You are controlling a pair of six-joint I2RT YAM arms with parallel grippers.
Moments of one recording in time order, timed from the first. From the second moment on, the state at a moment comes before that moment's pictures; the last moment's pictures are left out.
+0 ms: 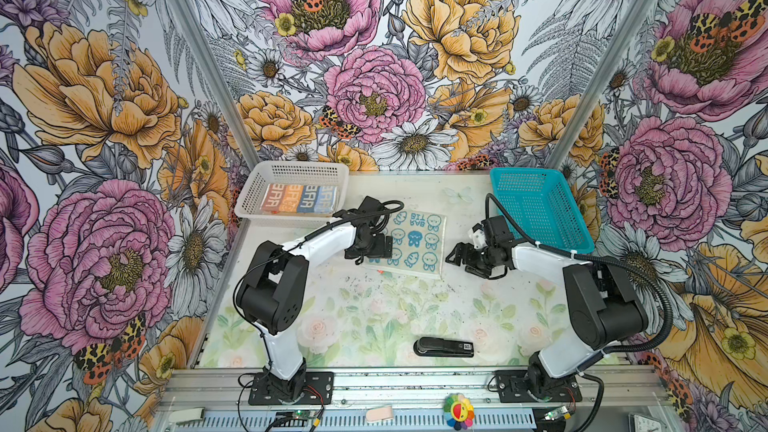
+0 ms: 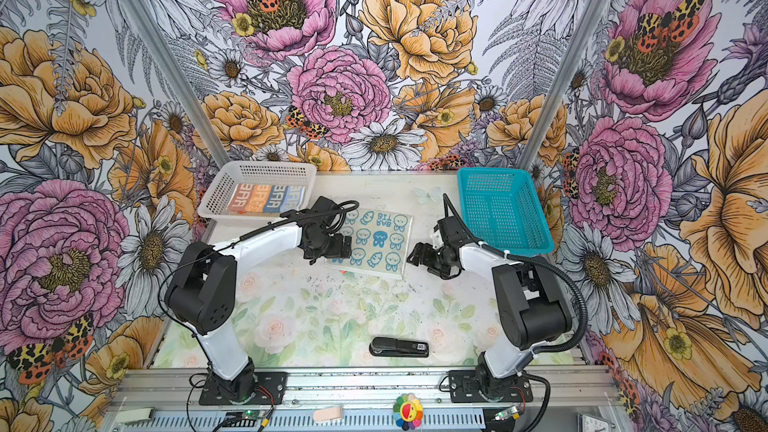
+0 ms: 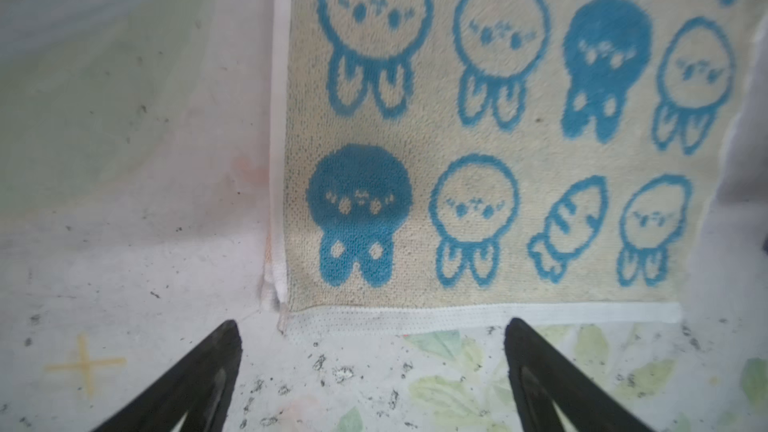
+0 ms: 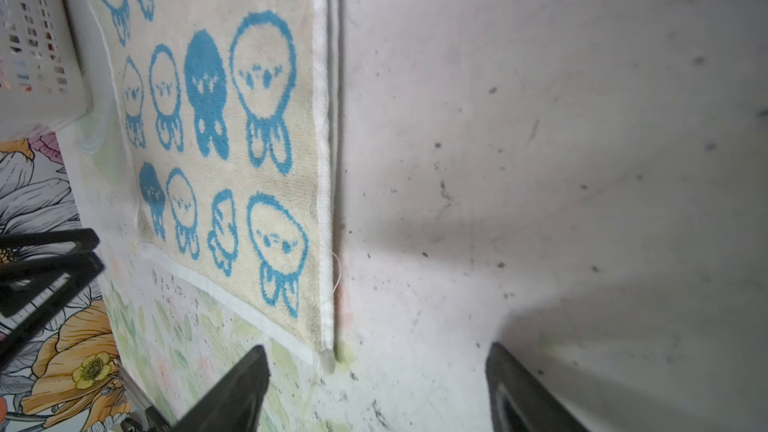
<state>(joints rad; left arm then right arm) -0.49 1.78 1.32 -0.73 0.02 -0.45 0.23 1.62 0.86 -0.35 -0.47 0.54</state>
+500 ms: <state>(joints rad) -0.37 1.97 1.70 -0.58 0.27 -0.59 0.22 1.87 1.31 -0.13 -0.57 0.73</state>
